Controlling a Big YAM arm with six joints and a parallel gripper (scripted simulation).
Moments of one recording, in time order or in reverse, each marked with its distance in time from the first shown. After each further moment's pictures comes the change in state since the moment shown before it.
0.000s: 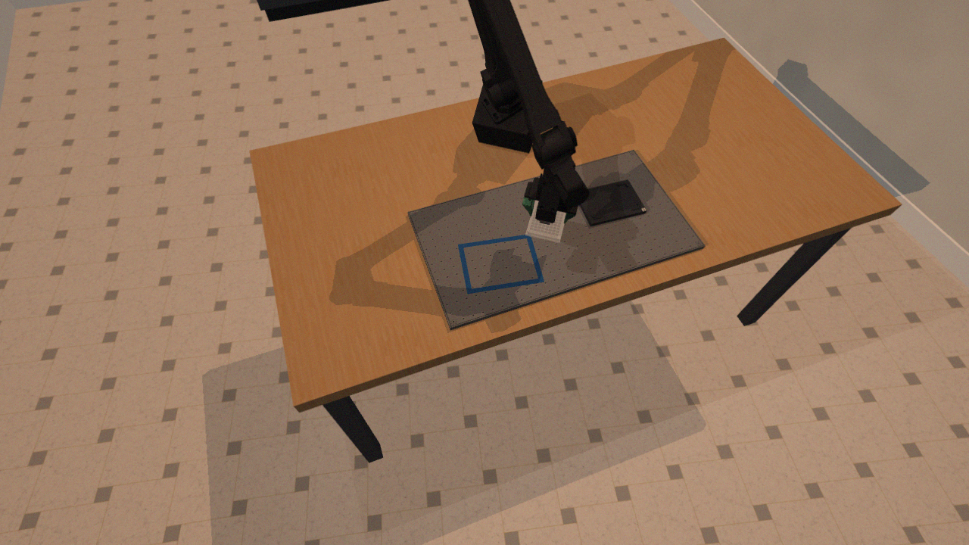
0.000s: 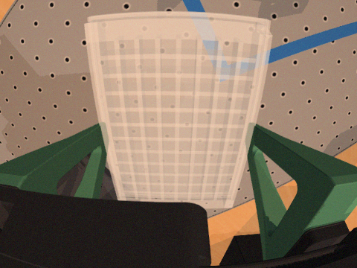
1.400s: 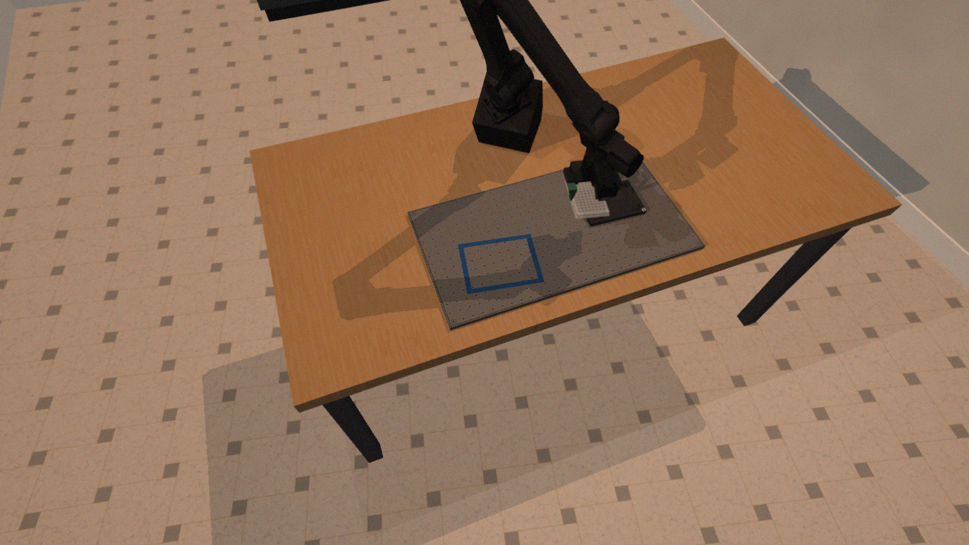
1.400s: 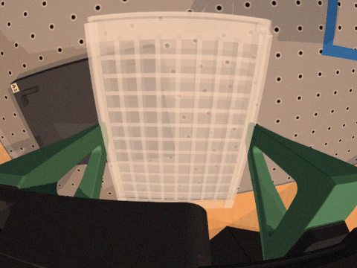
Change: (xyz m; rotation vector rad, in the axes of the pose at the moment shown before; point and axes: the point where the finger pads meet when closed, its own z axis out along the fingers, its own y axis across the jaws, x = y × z) arm 0.091 0.082 -0.005 -0.005 -0.001 -0.402
